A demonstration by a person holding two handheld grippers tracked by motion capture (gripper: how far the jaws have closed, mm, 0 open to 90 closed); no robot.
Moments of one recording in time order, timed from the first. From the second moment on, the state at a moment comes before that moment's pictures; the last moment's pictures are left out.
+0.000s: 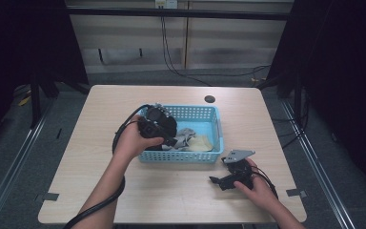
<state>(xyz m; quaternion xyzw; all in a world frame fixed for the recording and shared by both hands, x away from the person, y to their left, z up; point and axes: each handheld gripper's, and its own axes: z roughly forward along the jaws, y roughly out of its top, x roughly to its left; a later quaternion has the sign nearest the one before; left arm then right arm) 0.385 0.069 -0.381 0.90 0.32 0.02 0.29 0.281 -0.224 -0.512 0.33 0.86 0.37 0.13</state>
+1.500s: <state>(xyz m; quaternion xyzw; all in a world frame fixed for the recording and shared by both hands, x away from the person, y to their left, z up) 0.413 0.101 -0.351 0.88 0.39 0.01 0.28 0.281 -0.225 -0.512 0.33 0.86 0.37 0.13</state>
